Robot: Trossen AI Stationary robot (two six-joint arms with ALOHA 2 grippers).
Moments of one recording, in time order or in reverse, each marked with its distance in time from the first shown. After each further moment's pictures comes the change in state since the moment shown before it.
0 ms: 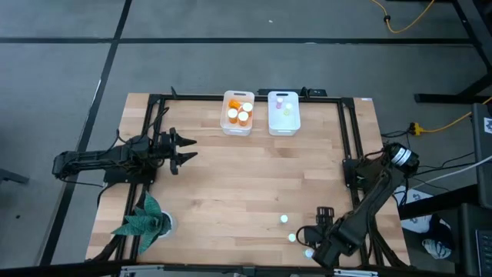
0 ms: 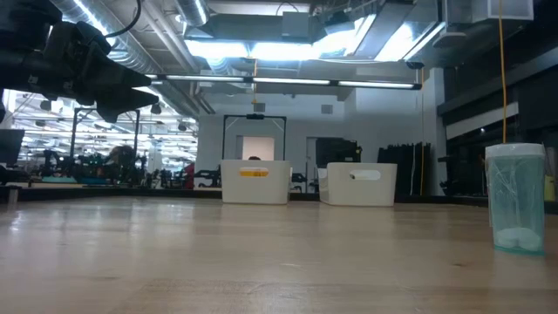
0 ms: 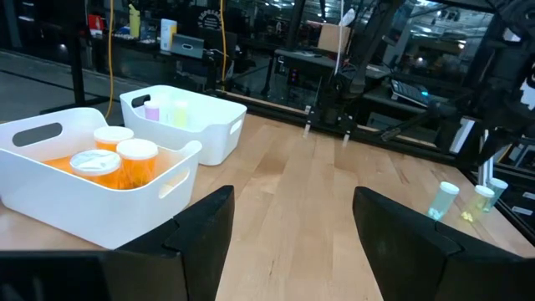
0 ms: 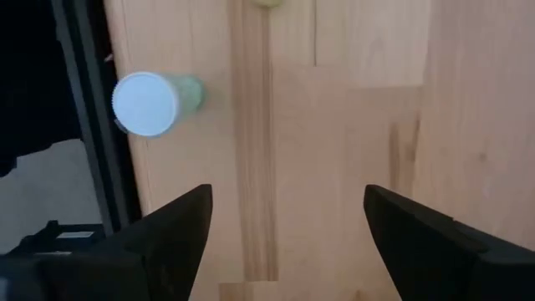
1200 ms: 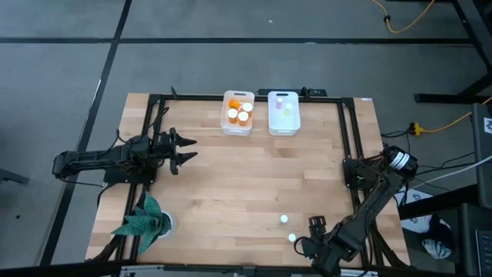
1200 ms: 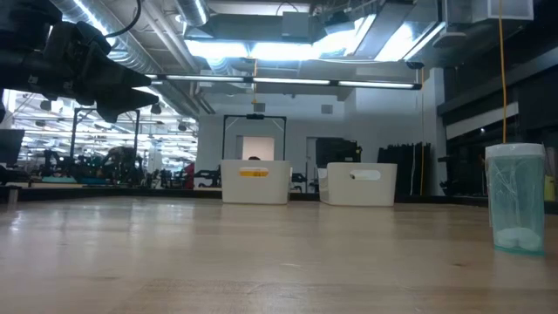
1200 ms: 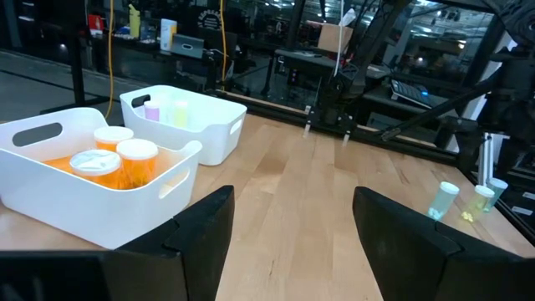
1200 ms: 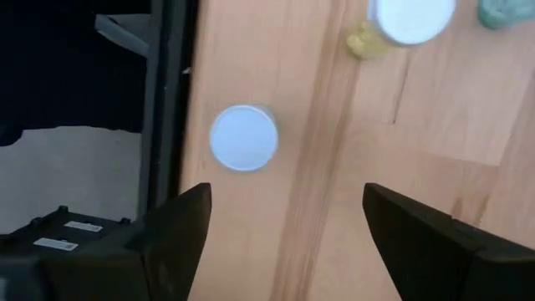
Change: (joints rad) left arm 0.000 0.000 0.000 0.000 0.000 0.000; right arm 0.023 0.047 0.004 0.166 0.002 -0.180
